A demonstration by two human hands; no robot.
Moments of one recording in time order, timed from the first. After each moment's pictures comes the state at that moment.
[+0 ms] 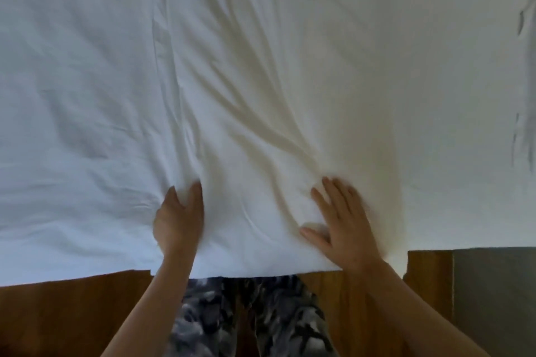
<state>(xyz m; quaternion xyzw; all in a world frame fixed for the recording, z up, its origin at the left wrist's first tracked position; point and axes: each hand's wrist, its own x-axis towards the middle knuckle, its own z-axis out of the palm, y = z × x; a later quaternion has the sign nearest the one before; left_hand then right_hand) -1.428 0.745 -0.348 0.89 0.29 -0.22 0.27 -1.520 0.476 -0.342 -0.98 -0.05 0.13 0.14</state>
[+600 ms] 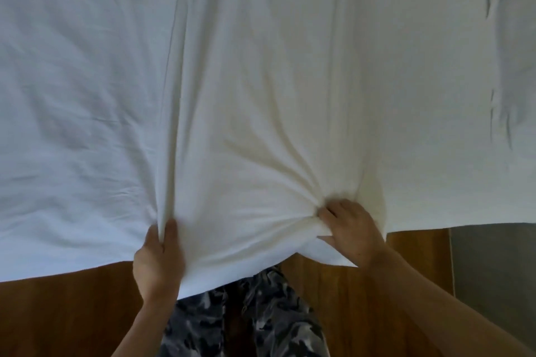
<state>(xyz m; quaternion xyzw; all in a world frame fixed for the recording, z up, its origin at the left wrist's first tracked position) -1.517 0.761 -0.342 0.90 0.29 -0.18 0.28 -1.570 0.432 -0.356 -0.98 -0.15 0.09 0.07</state>
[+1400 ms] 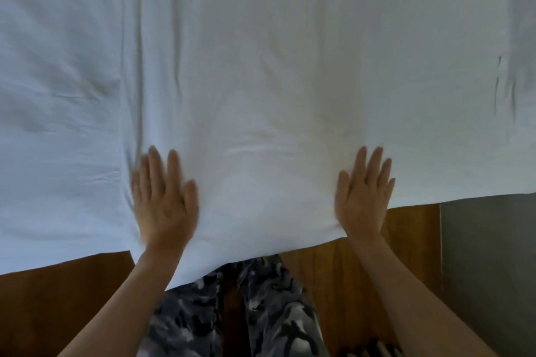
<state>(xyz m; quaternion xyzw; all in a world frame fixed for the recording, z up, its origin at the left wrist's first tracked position) -1.488 0.749 -0.399 0.99 -0.07 -0.09 0.13 -1.581 0.432 -0.386 -0.94 0.32 0.12 0.07</state>
